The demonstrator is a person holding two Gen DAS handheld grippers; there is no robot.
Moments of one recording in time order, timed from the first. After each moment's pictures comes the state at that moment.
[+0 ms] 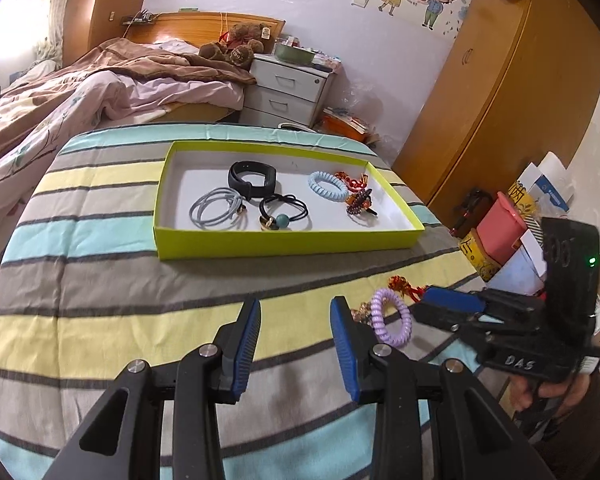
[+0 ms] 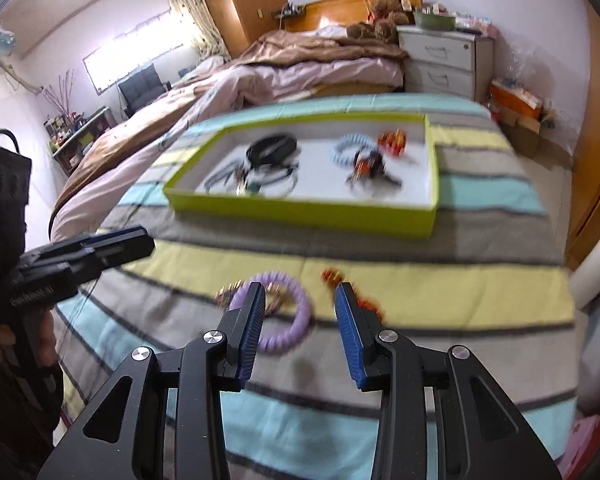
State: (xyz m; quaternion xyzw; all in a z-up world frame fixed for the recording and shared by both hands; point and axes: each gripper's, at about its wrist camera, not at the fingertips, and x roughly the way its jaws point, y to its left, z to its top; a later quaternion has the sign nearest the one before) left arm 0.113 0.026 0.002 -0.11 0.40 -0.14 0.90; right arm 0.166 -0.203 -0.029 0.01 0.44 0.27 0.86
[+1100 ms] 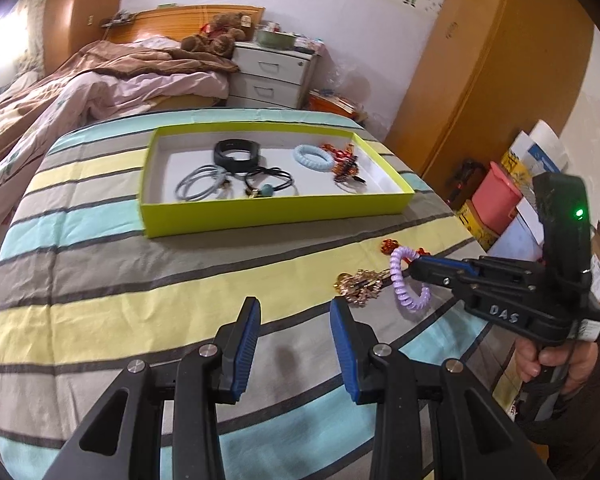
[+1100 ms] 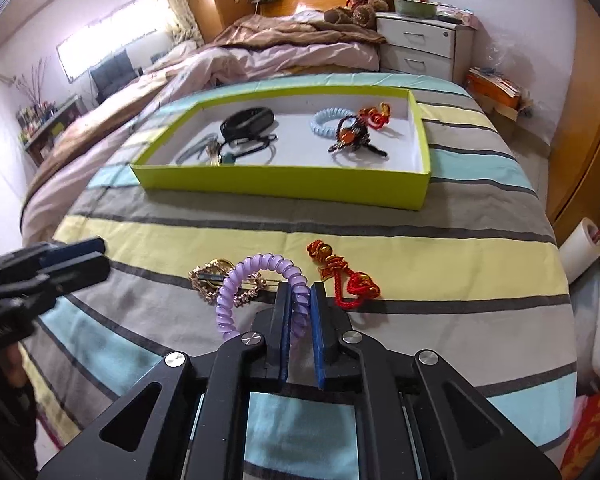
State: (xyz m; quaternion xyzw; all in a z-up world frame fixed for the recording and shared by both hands) left arm 0.108 0.007 -0.007 -0.06 0.42 -0.17 0.89; right arm 0.161 -0.207 -0.035 0.00 0.45 0.21 0.87
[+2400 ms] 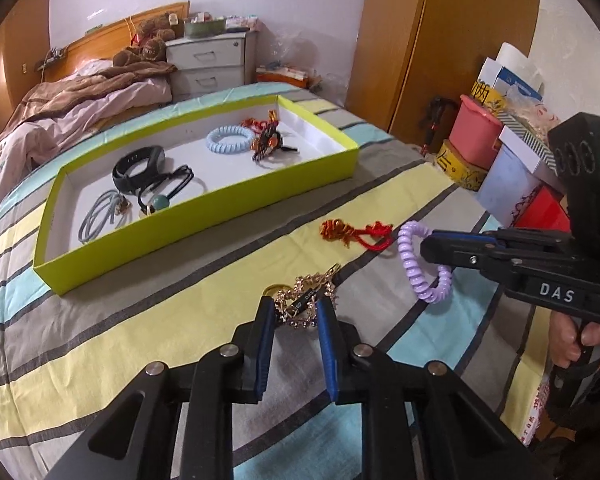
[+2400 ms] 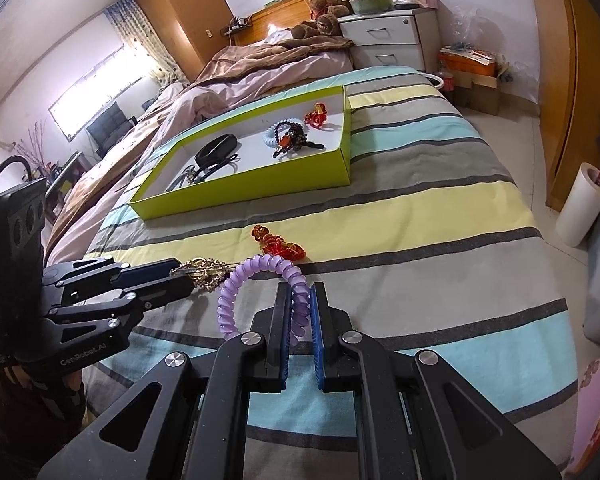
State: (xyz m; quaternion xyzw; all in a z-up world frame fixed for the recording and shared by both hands) left arm 0.128 -0.069 -0.025 0.05 0.43 -0.22 0.87; right arm 0.145 -0.264 -0.041 0.10 0.43 0.20 0.87
